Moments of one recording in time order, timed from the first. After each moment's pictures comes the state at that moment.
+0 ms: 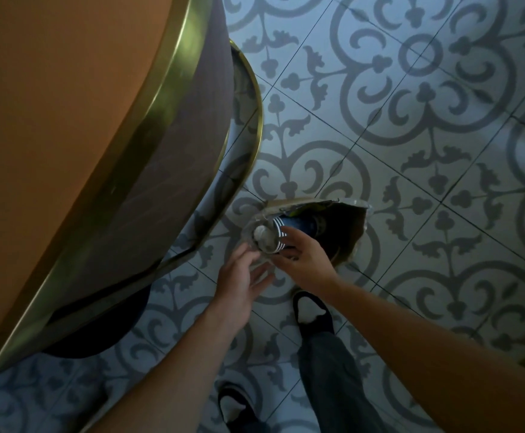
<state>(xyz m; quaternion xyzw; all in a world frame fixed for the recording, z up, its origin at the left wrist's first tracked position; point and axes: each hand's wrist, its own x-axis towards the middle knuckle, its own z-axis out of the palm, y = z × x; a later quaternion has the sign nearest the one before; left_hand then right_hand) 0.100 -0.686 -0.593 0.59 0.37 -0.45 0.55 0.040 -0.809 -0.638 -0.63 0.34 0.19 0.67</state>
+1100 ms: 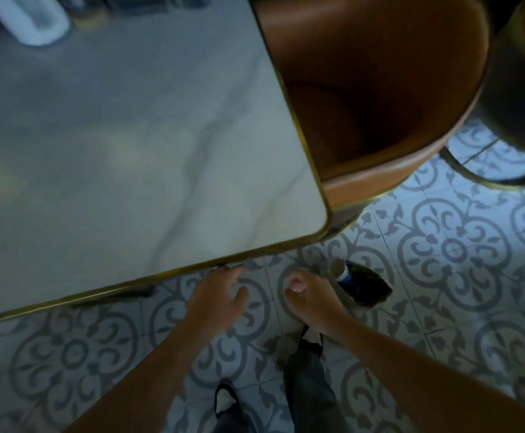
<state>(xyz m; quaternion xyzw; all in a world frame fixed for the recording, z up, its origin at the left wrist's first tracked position) -0.033 -0.414 -0.229 0.92 0.10 -0.21 0.31 -0.005 -0.629 -0.254 -0.86 -0.04 0.32 0.39</state>
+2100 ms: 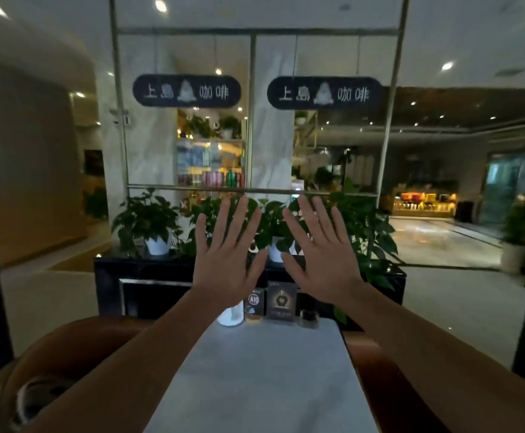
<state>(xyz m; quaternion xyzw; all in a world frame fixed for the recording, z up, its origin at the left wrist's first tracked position) -0.067 -0.241 0.300 0.87 0.06 0.48 -0.11 0.019 -0.423 0.318 -0.80 -0.38 -0.45 0.06</state>
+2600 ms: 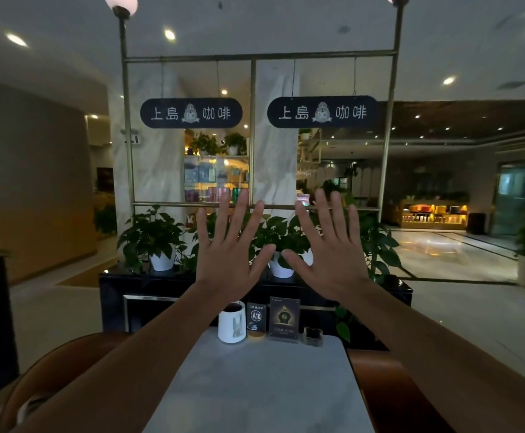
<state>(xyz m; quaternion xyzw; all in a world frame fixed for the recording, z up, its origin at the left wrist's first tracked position) -0.054 -0.260 0.342 0.85 0.09 0.50 -0.15 0.030 -0.445 0.351 -0.81 -0.32 -0.49 0.08</state>
